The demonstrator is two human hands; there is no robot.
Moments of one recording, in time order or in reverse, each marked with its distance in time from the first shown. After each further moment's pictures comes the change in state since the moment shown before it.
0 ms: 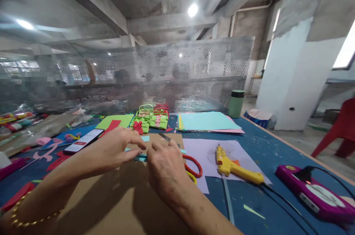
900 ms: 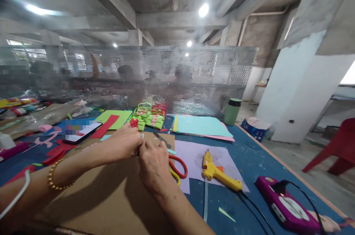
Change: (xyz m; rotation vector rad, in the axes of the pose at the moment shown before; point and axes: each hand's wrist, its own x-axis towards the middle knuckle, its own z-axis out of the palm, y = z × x) left_hand 0.034 0.022 0.016 0.334 -0.104 -0.082; right_hand 0.003 0.008 0.012 0.069 0.022 0.016
